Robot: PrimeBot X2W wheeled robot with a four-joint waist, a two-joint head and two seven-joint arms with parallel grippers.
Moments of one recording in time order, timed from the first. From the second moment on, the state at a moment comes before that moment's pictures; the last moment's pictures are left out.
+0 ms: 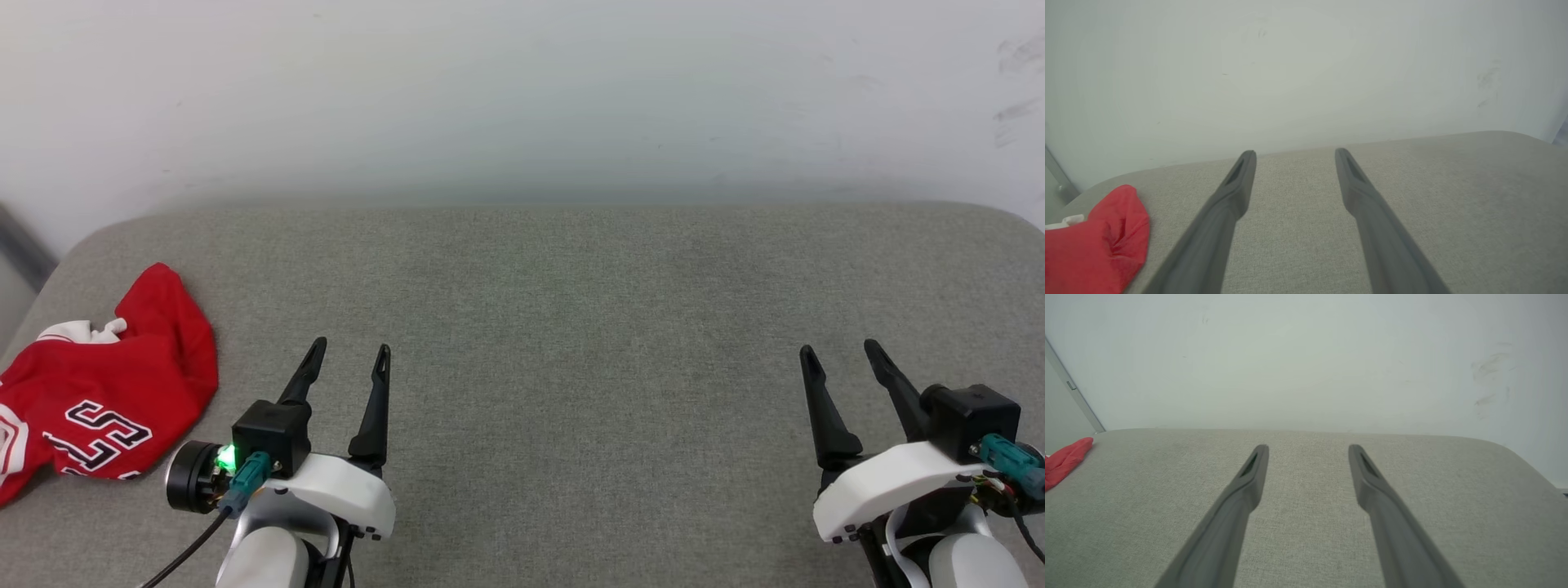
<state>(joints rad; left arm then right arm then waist) -0.19 0.16 -0.17 0.27 -0.18 -0.03 -0.23 -0.09 -0.07 -0.02 0.09 0.13 0.13 -0.01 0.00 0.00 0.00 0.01</state>
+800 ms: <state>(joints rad) -0.20 0.15 -0.16 0.32 -0.12 -0.04 -0.26 -0.09 -0.06 -0.04 0.08 0.04 0.13 -0.03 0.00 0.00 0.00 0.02</state>
